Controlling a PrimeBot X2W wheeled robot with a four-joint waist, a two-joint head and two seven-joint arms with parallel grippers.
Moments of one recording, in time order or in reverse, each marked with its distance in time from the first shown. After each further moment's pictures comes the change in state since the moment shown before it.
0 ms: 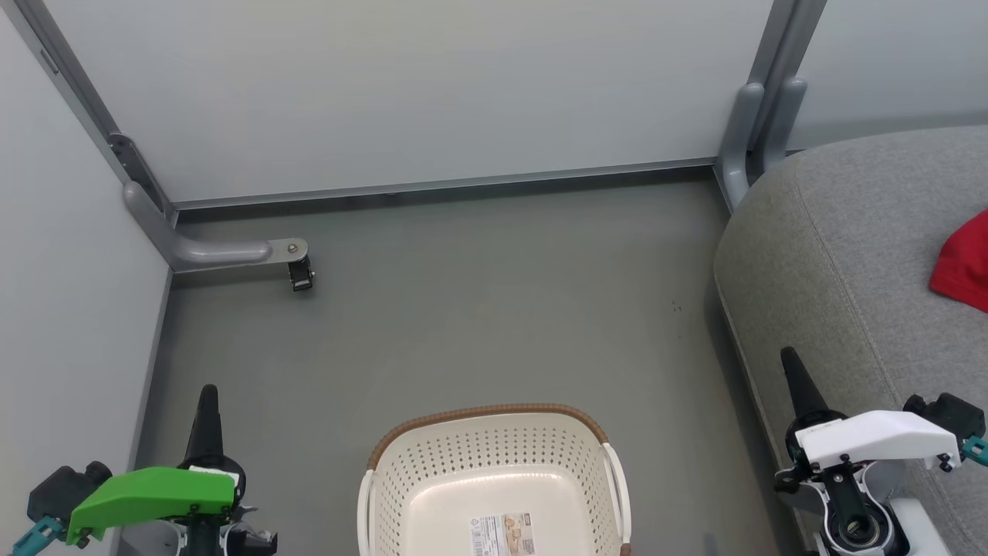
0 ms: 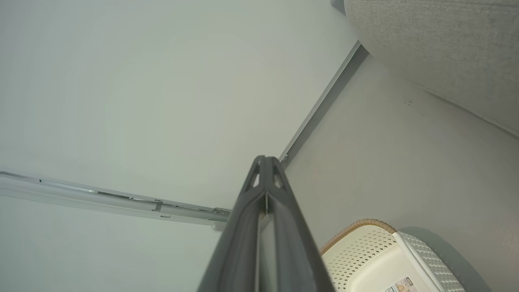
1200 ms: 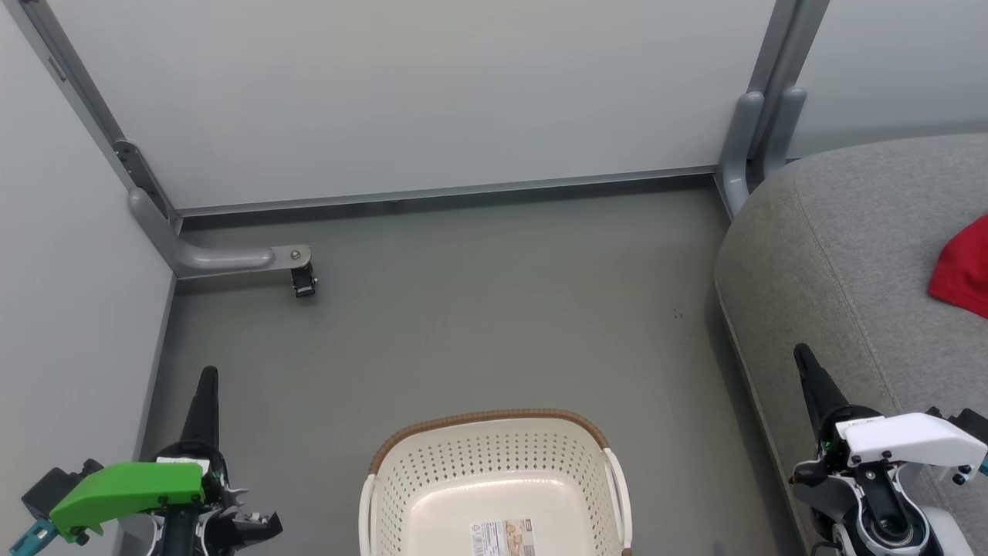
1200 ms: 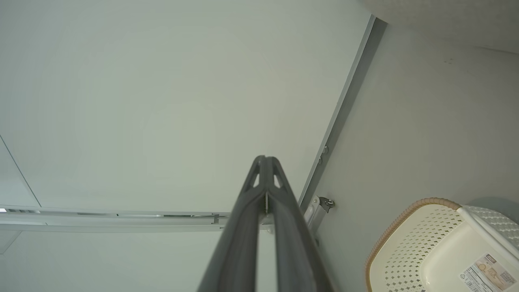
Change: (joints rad) left arm -0.002 0.002 0.007 -0.058 -0.310 -0.006 0.081; right arm 0.019 -0.002 -0.049 -0.047 0.289 0.000 0.081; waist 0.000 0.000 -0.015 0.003
